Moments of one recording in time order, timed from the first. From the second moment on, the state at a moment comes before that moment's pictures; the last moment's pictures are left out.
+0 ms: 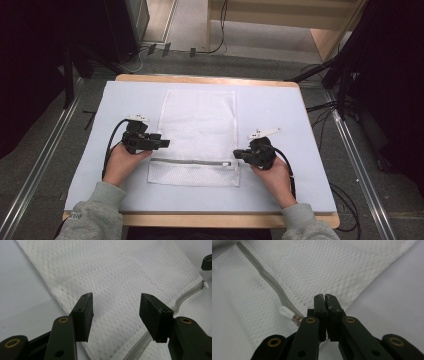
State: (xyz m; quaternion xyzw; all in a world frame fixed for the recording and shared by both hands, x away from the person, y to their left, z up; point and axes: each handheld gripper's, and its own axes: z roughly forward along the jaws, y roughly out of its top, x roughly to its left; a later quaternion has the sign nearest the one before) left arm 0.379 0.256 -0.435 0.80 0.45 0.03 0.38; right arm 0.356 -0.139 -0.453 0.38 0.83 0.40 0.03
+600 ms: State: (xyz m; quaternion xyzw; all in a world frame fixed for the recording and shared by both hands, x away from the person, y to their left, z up) left arm 0.381 0.239 -0.434 0.82 0.42 0.02 0.38; right arm 0.346 -0.124 -0.470 0.37 0.85 0.37 0.03
